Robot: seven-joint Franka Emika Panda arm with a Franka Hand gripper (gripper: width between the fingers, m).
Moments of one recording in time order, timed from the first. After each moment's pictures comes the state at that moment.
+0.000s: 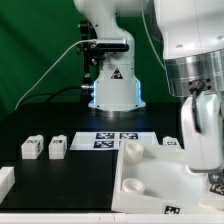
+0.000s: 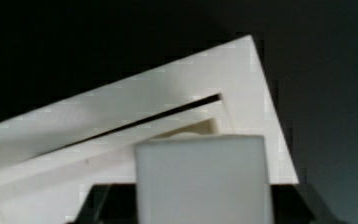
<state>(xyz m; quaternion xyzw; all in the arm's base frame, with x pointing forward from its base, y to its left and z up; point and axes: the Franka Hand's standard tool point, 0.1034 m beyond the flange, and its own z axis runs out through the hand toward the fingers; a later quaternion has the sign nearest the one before) 0.635 0.116 0.078 -0.56 0.82 0.06 0.09</state>
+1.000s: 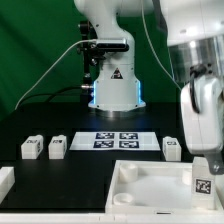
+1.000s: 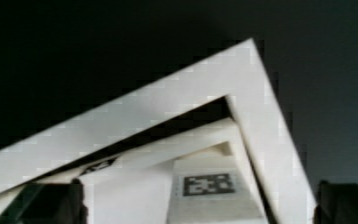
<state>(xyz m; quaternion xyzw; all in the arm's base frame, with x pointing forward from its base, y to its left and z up) 0.629 0.126 0.098 -0.54 0.83 0.05 0.10</state>
